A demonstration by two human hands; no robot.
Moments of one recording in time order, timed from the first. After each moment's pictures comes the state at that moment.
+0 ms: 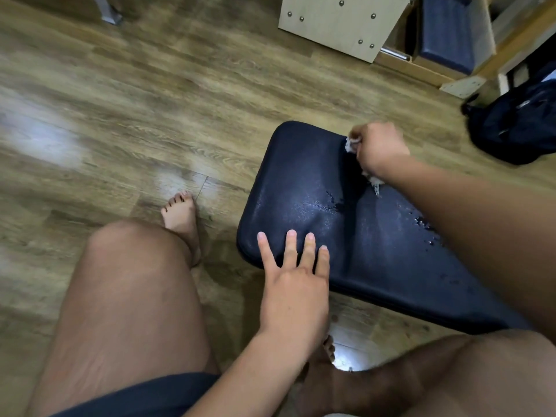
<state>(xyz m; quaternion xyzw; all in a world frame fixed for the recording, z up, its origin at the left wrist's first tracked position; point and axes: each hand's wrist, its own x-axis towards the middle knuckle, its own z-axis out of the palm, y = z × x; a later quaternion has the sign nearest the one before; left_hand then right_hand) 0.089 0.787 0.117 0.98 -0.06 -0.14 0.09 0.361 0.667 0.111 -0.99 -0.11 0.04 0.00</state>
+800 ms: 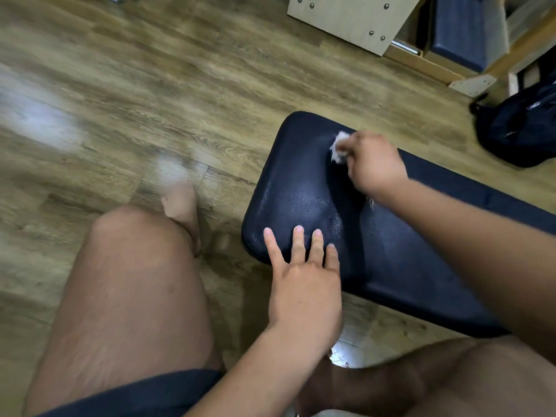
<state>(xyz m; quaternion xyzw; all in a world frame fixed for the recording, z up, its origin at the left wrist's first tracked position) 0.094 0.784 0.124 0.98 -0.05 -0.17 0.11 0.312 0.687 0.110 -0.97 -0.22 0.02 0.05</state>
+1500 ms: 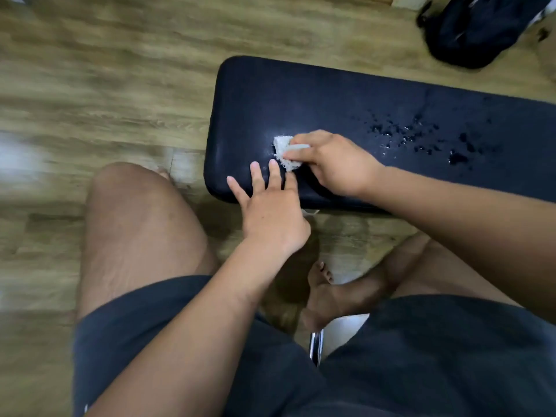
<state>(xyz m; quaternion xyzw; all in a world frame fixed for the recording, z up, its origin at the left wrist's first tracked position) 0.086 0.774 0.121 0.97 -0.03 -0.19 0.11 0.177 0.635 0.119 -0.93 -0.36 0.07 0.08</state>
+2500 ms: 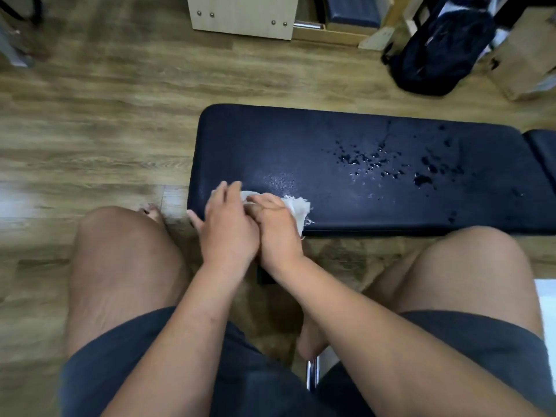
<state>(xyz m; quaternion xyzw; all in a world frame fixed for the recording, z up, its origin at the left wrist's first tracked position) 0.098 0.799 0.124 0.95 0.12 -0.05 0.28 0.106 0.710 0.085 -0.95 -0.10 -0.03 0.31</state>
